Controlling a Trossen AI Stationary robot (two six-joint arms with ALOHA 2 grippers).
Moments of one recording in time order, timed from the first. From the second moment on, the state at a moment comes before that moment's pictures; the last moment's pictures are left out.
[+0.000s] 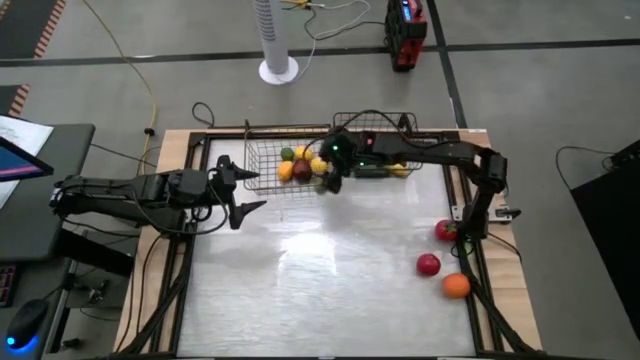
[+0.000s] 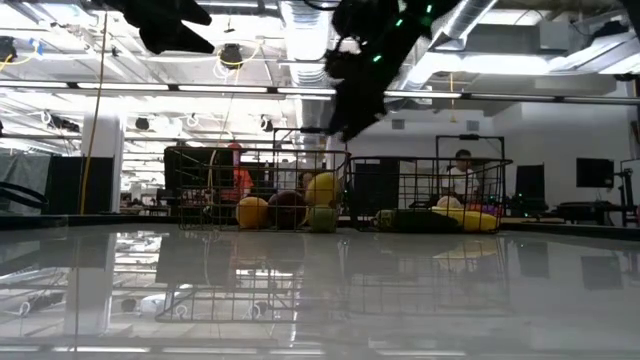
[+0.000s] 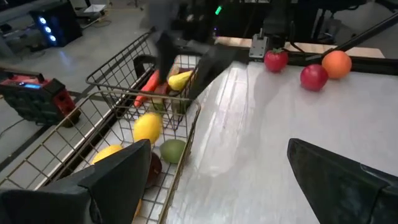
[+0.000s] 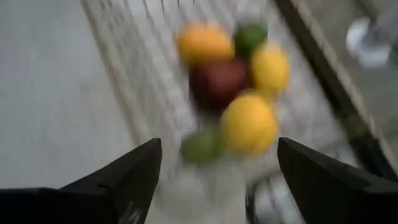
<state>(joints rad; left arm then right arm) -0.03 0.74 0.74 -0.38 -0.33 -0.10 -0.30 1.80 1.52 -0.62 0.08 0.02</state>
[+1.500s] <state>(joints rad) -0.03 0.74 0.74 -0.45 -0.36 -0.14 0.51 1.57 0.86 -1.14 -0.13 0.91</state>
